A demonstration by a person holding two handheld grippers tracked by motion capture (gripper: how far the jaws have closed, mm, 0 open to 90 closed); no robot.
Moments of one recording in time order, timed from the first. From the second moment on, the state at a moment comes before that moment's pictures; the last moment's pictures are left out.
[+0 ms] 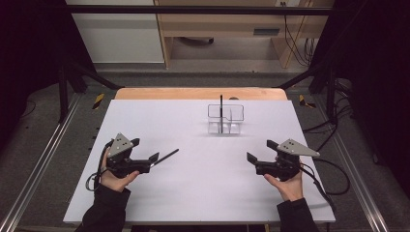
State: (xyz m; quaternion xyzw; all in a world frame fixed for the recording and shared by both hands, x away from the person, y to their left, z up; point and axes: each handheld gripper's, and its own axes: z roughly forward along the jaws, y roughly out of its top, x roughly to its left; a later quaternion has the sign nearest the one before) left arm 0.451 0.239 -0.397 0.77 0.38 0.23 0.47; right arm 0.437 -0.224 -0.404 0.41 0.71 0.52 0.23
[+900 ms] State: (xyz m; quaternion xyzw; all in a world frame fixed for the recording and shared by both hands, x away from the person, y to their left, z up) left arm 0.481 0.225 -0.397 0.83 0.35 0.21 0.39; right arm 0.436 -0.220 -0.401 0.41 0.71 0.52 0.22
